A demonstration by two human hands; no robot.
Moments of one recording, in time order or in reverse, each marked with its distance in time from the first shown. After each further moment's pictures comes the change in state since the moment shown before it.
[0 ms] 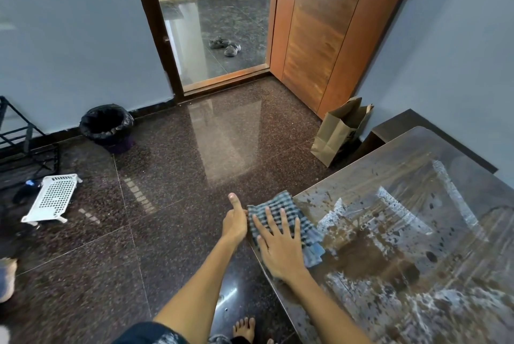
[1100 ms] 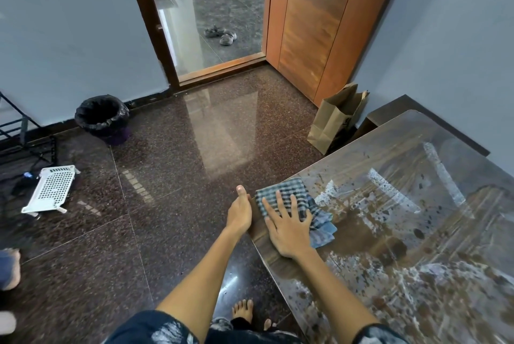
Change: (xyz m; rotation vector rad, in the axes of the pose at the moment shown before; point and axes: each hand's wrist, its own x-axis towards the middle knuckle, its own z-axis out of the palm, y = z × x) left_hand -0.014 -0.019 0.021 0.137 -0.065 0.098; right_hand -0.008 0.027 -0.015 -0.036 -0.158 -0.011
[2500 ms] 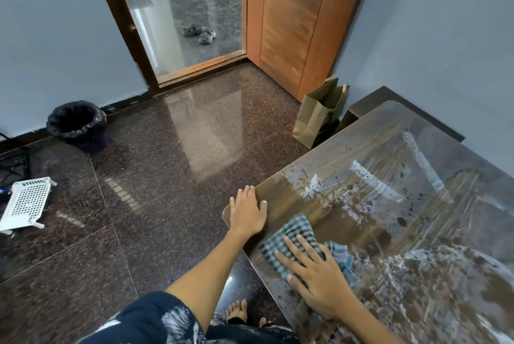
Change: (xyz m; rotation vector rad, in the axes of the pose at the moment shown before) left_hand 0.005 0.009 0.042 0.732 -0.069 0.365; right_hand -0.100 0.079 0.039 -0.176 0.199 -0.245
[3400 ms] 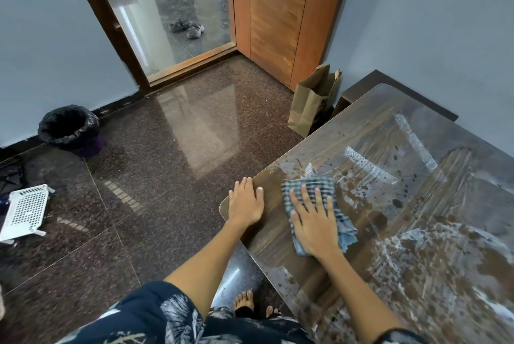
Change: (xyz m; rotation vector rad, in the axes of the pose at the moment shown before) left_hand 0.004 0.002 0.000 -0.014 -0.013 0.015; right_hand 0.064 0.019 -0.006 0.142 0.040 0.476
